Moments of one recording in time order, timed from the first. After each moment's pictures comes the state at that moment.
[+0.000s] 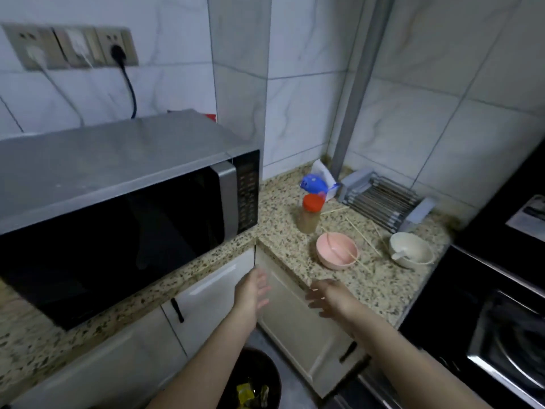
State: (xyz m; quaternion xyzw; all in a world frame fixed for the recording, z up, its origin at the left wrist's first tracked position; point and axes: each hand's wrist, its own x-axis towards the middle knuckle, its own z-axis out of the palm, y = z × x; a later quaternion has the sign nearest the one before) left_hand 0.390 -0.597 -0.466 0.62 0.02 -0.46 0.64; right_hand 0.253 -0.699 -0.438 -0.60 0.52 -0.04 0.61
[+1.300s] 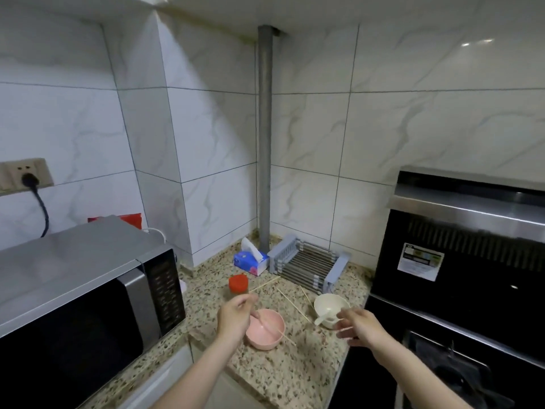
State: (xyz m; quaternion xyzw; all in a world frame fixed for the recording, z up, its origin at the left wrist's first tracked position) left_hand 0.324 -0.727 -0.351 0.71 -0.32 -0.27 0.57; right_hand 0.085 -0.822 -0.335 -0.56 0.57 -0.23 0.55
